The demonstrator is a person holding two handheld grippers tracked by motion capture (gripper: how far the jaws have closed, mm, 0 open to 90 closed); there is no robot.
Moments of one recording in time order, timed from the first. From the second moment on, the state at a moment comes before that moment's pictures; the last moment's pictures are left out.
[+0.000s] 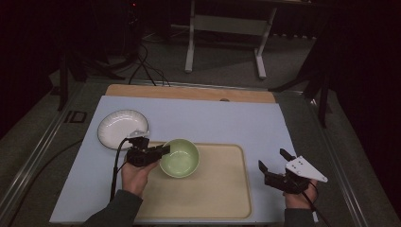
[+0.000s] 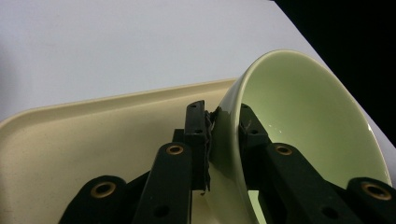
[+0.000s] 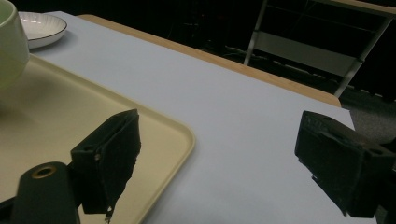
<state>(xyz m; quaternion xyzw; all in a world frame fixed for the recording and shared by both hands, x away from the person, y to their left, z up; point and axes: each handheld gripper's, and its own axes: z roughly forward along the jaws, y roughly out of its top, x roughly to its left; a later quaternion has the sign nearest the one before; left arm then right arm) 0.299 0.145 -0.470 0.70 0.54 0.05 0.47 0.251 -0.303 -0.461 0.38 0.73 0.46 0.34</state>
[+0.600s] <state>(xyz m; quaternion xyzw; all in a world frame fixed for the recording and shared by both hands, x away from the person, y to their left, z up) 0.300 0.139 -0.477 0.71 0.53 0.05 0.46 0.250 -0.303 -0.461 0.38 0.73 0.46 0.34</state>
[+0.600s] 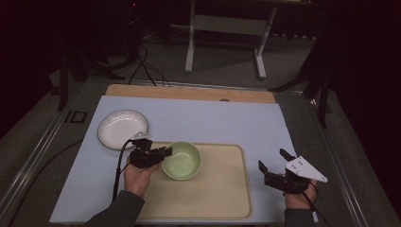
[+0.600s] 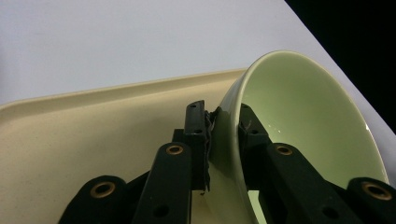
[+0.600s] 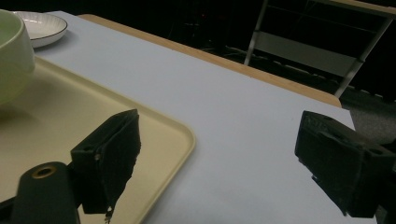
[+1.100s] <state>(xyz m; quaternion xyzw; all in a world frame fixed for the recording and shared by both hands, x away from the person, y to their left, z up) 0.300 0.132 -0.484 0.71 0.53 0.04 0.46 0.250 -0.303 -0.461 0.38 0.73 0.46 0.34</state>
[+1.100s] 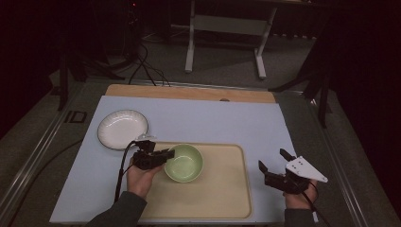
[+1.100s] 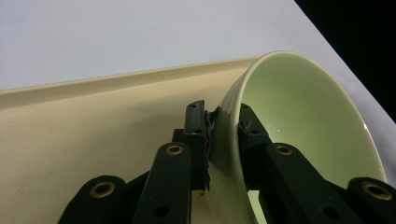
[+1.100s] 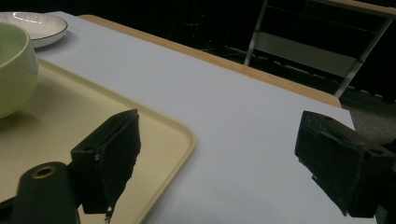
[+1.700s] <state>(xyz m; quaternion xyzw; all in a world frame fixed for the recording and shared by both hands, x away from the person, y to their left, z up) 0.302 0.125 -0.495 0.72 0.53 0.03 0.45 0.250 -0.303 -0.461 0.38 0.73 0.46 0.34</state>
